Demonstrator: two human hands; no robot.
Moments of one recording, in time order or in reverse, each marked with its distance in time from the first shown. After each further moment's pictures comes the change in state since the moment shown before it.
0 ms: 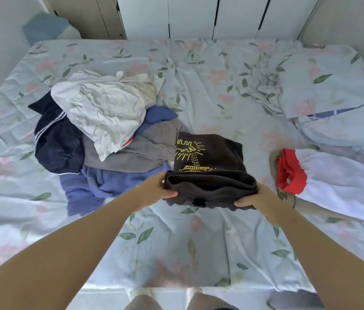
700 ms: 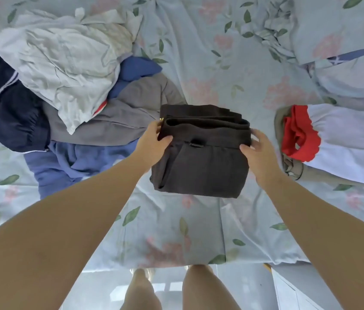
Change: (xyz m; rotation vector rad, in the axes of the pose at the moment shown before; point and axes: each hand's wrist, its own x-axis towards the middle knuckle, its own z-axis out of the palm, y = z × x) left_hand 0.126 -0.021 0.030 -0.064 0.310 -0.057; right_hand 0.091 0.041 -0.010 0.180 0.381 -0.024
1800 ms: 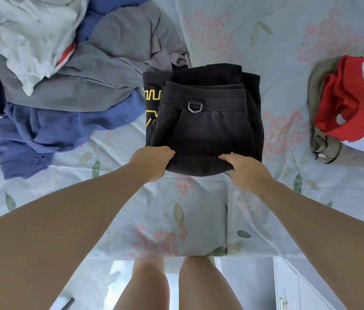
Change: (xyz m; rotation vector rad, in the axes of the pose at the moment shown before) left_hand 0.028 -0.110 0.055 1.237 -0.485 0.159; right_hand 0.042 0.118 0.019 -1.132 -0.542 -0.119
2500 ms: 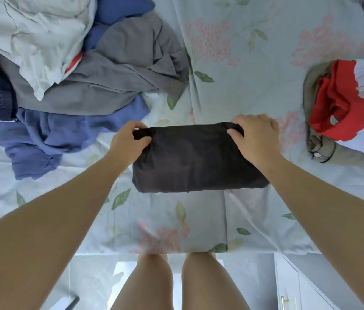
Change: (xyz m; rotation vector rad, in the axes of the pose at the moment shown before) left_hand -0.023 -0.038 -0.025 -1.016 0.423 -0.479; right_hand 0.006 -0.023 -0.060 -0.133 0.473 0.047
